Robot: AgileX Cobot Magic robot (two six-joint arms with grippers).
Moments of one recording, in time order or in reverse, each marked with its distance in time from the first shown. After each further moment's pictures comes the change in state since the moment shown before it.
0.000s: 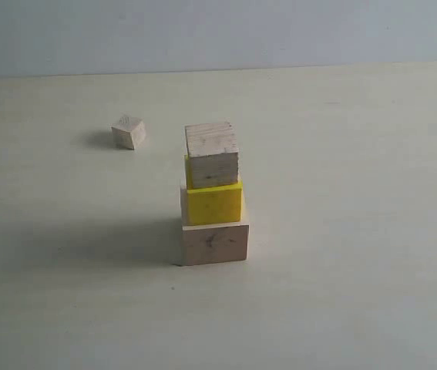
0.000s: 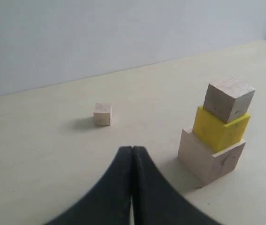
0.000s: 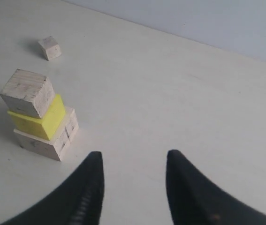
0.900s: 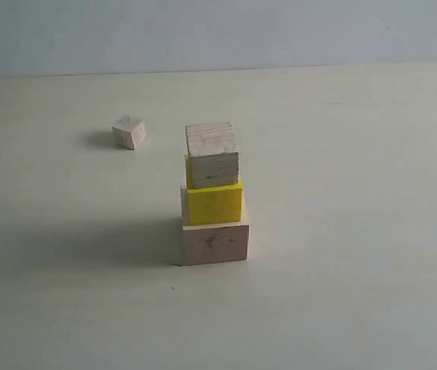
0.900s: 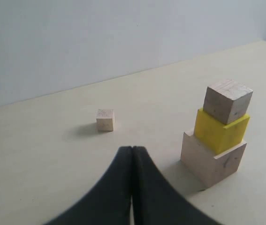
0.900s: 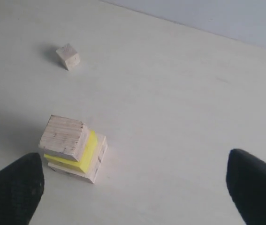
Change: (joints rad) left arm 0.000 -0.027 -0.023 0.000 0.021 0.038; right arm 0.000 0.481 -0.473 0.076 0.122 0.023
